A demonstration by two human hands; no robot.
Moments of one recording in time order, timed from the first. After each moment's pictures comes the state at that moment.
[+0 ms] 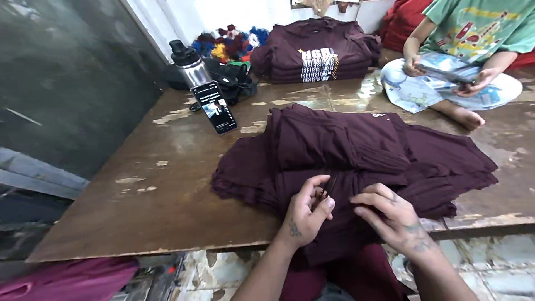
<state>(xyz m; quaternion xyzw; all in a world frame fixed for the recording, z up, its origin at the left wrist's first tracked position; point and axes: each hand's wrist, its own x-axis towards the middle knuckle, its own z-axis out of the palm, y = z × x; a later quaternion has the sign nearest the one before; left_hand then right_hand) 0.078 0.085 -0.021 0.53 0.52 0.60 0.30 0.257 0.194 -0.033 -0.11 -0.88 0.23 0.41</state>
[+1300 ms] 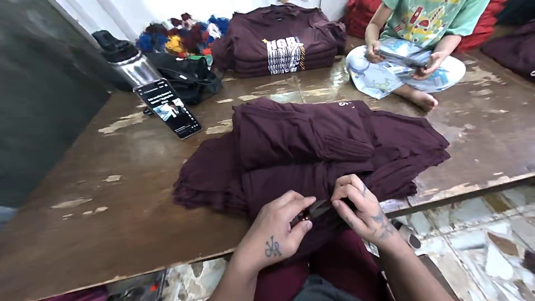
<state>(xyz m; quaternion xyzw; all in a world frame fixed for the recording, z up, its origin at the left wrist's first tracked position) 0.074 0.076 -0.011 0.72 0.57 0.35 0.16 0.264 0.192 -0.047 -0.12 -0.84 0.26 0.46</state>
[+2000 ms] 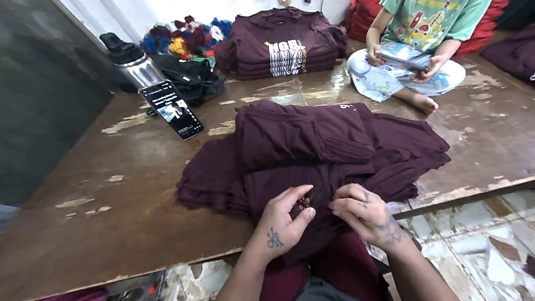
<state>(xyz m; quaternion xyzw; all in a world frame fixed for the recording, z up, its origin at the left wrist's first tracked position) 0.081 0.084 -0.015 0.63 0.59 0.45 0.22 0.274 0.198 -0.050 -0.09 -0.88 0.19 0.43</state>
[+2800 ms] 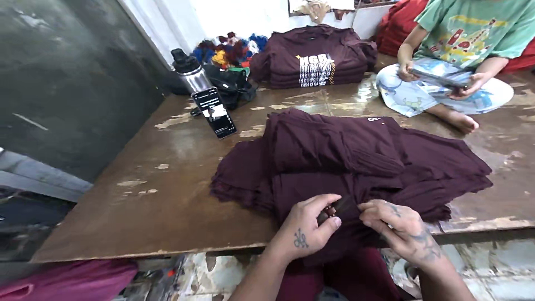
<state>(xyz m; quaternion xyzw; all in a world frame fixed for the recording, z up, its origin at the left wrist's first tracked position) 0.079 0.077 -0.007 0.67 0.57 0.43 0.22 0.281 0.202 -0.044 -0.05 -0.88 0.23 0.42</state>
